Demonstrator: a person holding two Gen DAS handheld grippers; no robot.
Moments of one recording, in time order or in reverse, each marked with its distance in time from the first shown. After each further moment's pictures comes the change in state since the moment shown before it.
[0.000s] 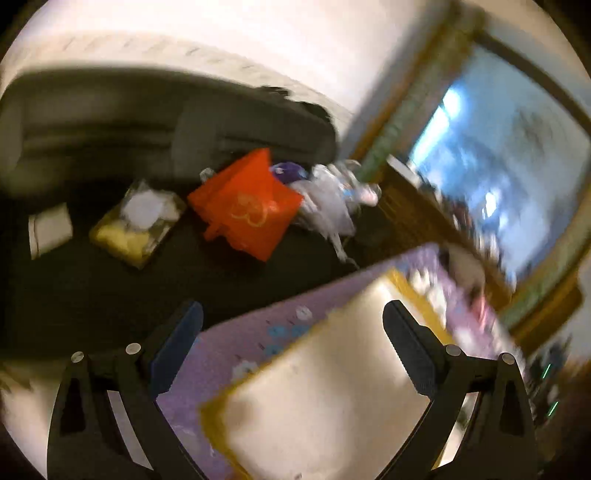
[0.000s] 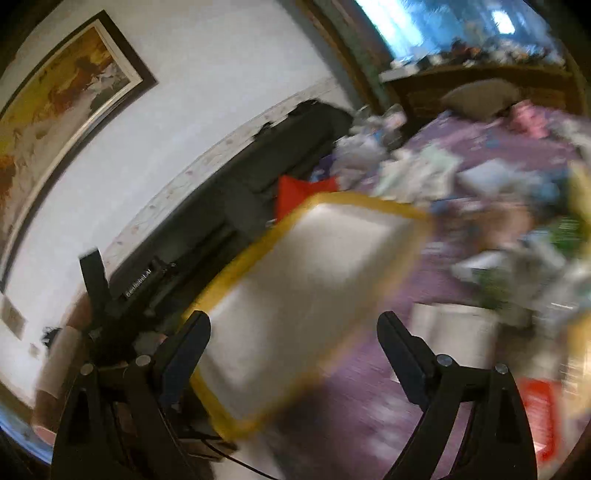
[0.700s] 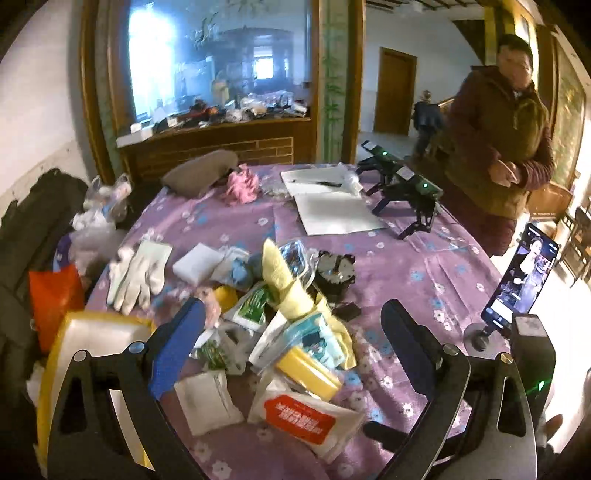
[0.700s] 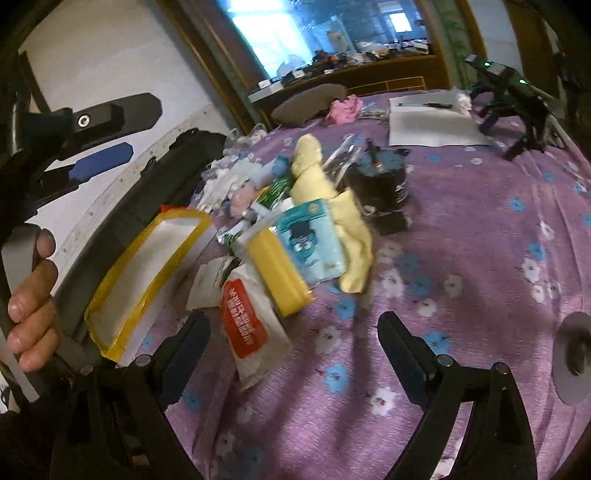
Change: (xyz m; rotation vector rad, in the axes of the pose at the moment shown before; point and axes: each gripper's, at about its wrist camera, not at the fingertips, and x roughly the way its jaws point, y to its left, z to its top) left arm -0.080 -0.353 -0.124 0.886 0.251 -0.532; right arm -0.154 -0.110 -0.060 0.209 -0.060 -0.326
